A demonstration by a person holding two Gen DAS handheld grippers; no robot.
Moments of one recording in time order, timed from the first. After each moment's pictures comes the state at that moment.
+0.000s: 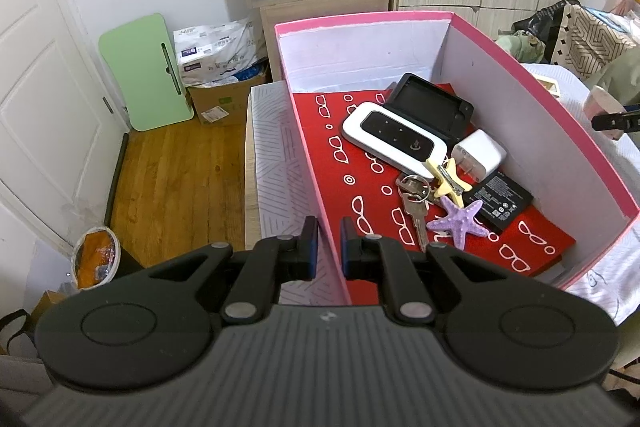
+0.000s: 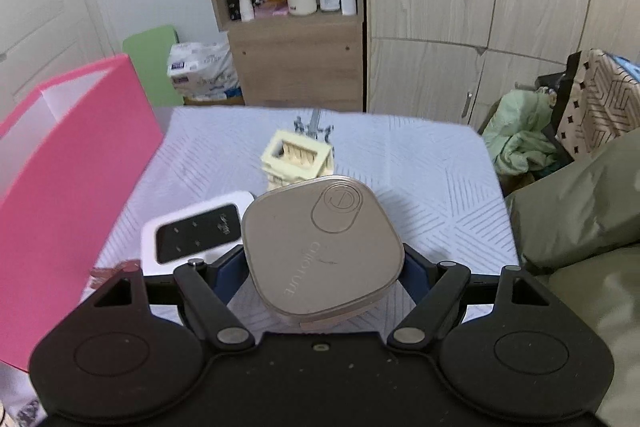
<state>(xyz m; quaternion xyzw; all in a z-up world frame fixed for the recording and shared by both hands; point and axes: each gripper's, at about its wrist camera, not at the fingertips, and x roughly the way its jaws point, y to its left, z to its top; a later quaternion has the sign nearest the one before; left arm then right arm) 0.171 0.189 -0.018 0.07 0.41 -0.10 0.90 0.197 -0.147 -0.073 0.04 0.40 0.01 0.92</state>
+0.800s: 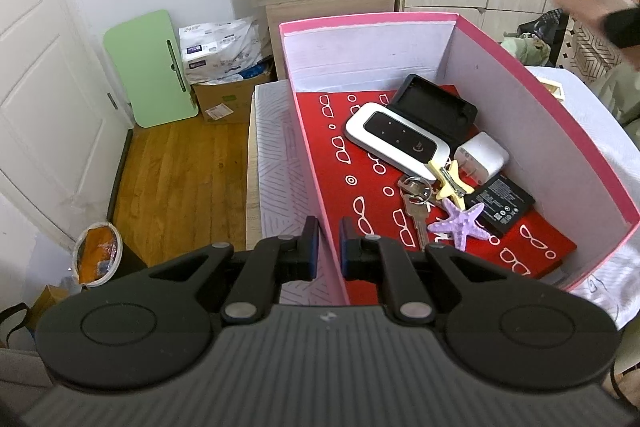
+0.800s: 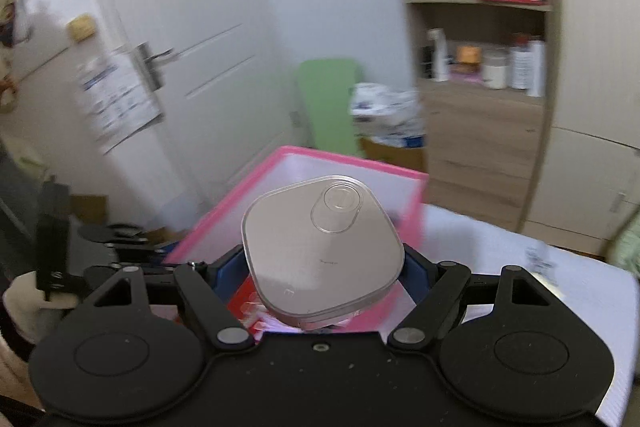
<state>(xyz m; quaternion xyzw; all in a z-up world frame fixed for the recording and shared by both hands) 0.172 0.186 -0.017 0.07 0.41 -0.09 0.90 0.215 -0.005 0.043 0.03 0.36 0.27 0.89</state>
